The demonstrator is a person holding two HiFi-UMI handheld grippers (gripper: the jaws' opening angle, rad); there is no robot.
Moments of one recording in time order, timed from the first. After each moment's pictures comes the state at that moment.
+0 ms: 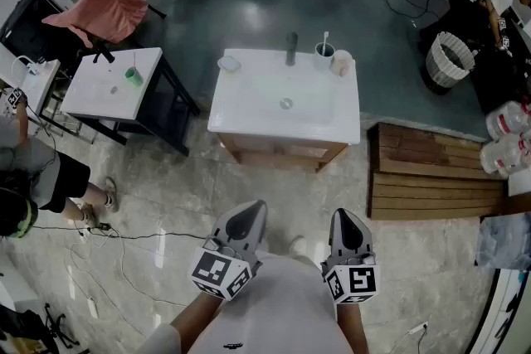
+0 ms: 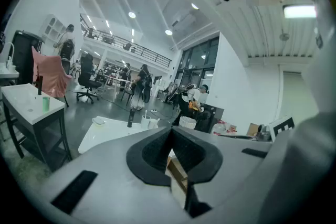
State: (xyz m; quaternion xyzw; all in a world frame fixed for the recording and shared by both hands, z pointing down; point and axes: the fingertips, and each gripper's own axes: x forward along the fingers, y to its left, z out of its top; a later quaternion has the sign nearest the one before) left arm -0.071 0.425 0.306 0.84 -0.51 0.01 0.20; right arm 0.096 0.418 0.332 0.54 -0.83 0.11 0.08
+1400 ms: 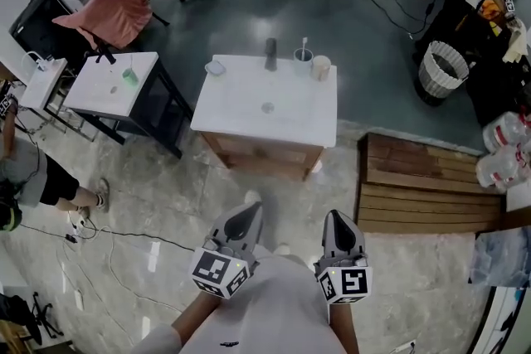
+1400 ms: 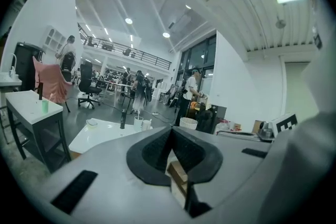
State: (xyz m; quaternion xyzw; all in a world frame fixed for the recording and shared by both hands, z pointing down) left arm 0.042 0.433 0.303 0.83 -0.54 0.01 0.16; right arm 0.200 0.416 0.321 0.51 -0.85 0.08 0.03
